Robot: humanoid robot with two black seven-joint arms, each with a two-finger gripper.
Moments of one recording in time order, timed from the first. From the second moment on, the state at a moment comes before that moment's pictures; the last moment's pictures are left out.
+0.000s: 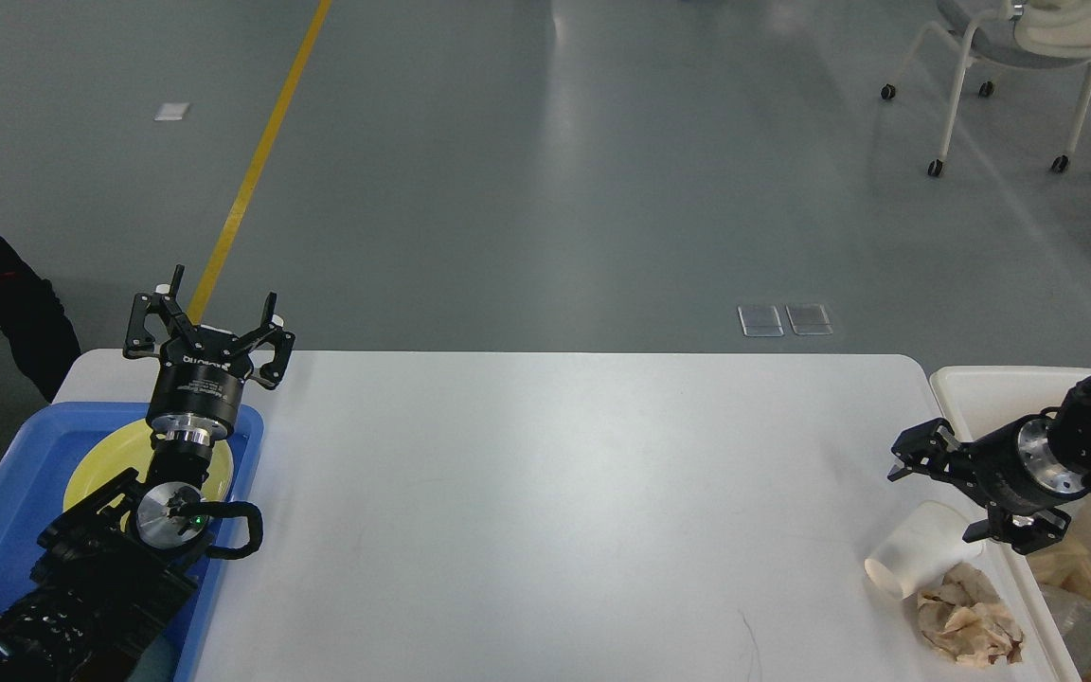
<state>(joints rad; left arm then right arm) -0.63 0.15 -0.87 -0.34 -0.21 -0.69 -0.49 1.20 -0.66 -0.68 0.92 -0.07 0.44 -0.23</state>
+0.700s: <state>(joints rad) -0.63 0.15 -0.87 -0.34 -0.21 -0.69 -0.49 1.05 -0.56 -0.64 0.79 -0.07 0.35 -0.23</state>
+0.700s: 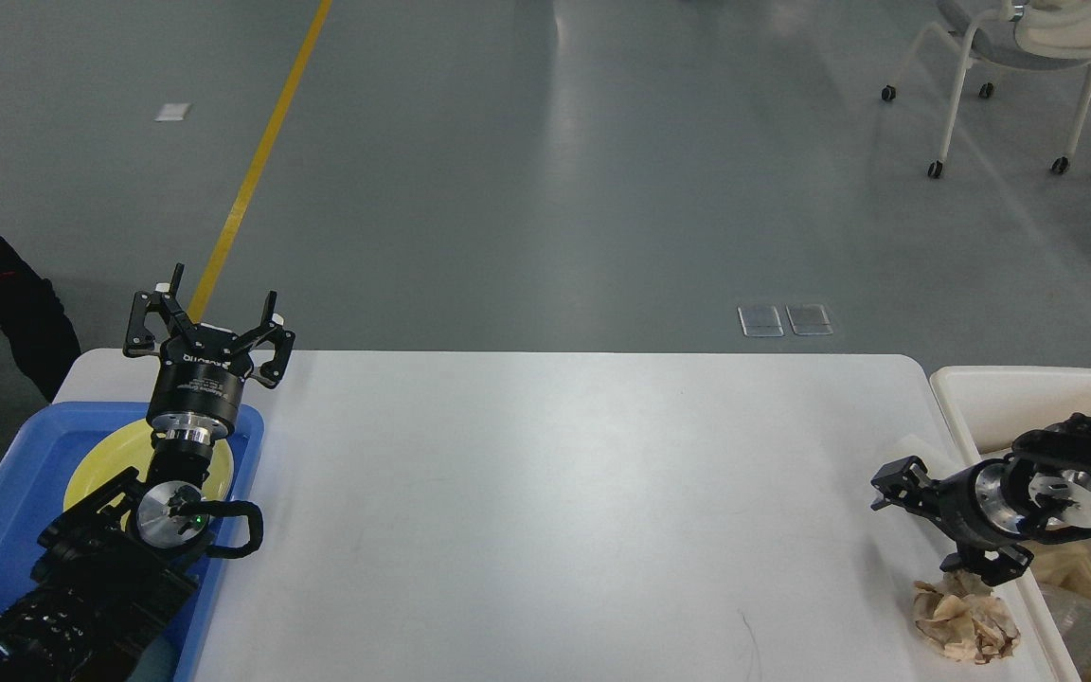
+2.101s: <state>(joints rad) -0.63 0.15 -0.87 -0.34 -0.21 -0.69 -0.49 0.96 -0.49 -0.56 0.62 0.04 0.22 -0.22</state>
